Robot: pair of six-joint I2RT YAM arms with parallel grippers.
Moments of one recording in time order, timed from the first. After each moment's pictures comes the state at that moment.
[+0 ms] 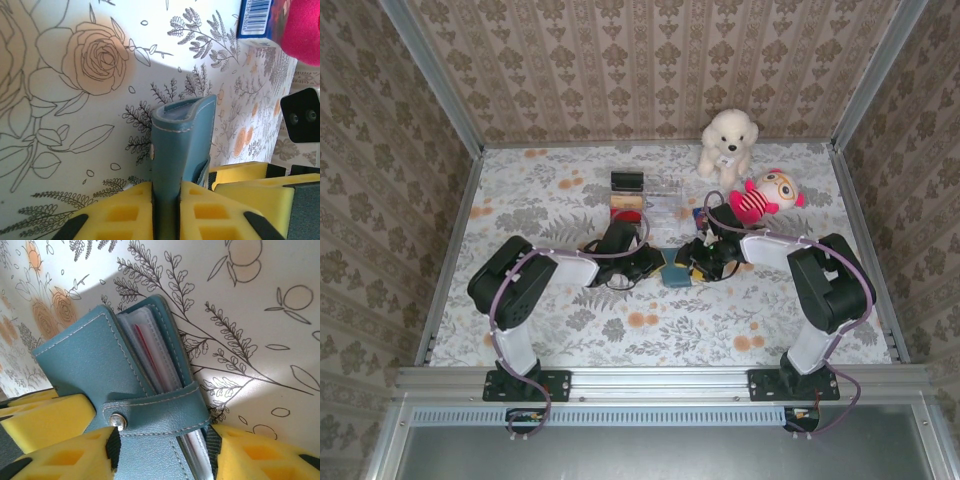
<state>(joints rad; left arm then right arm) -0.72 1.81 0.80 0.29 0.43 -1.13 0.39 1.72 0.91 -0.32 -0.48 0.86</state>
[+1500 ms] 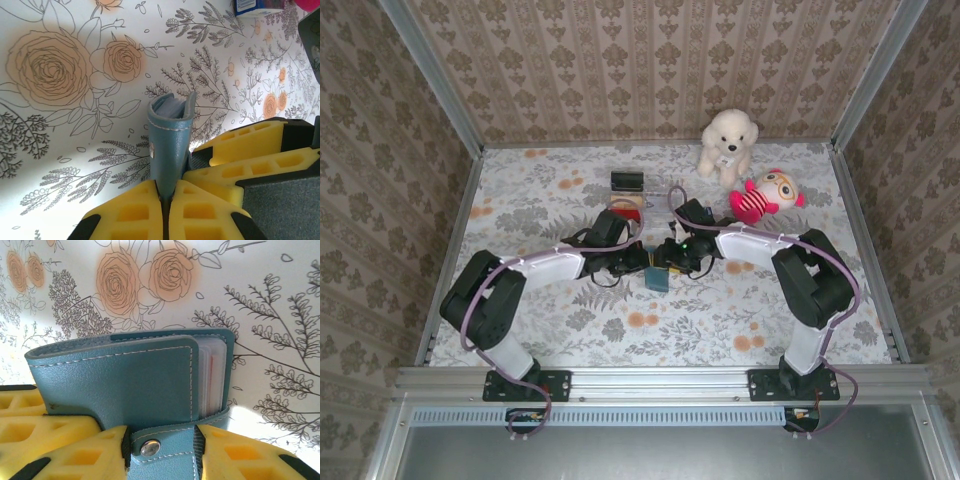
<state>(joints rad) -0.68 1.63 0.86 -0.12 0.37 -0.78 0.55 1.80 1.08 -0.38 -0.41 0.70</state>
